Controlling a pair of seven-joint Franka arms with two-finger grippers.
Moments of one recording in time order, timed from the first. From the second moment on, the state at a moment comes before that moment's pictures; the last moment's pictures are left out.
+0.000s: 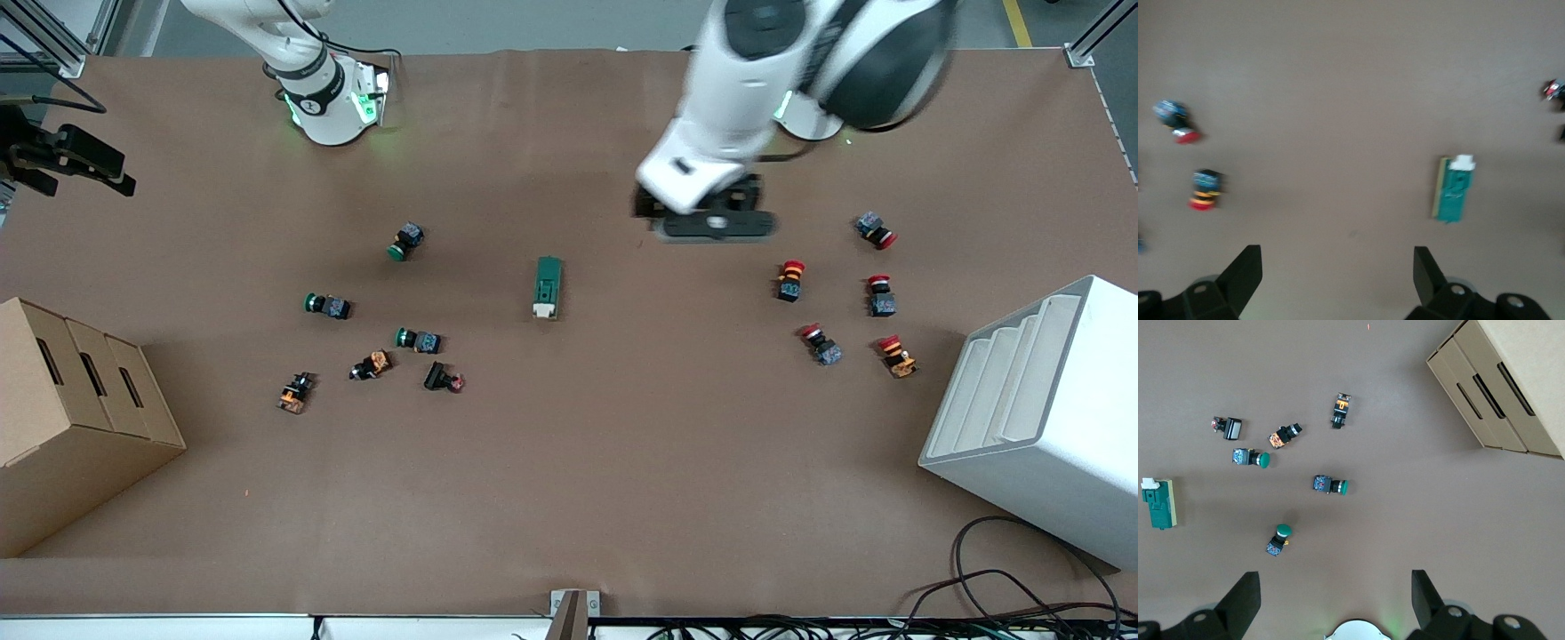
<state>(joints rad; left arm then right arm) -0.40 0.21 -0.37 -1.62 0.06 1.81 -0.81 0.00 -0.10 -0.04 -1.59 0.03 1.42 -0.01</state>
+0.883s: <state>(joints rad) -0.86 0.58 -0.37 -1.82 0.94 2.20 -1.83 0.00 0.10 -0.05 -1.58 0.02 1.44 0.08</state>
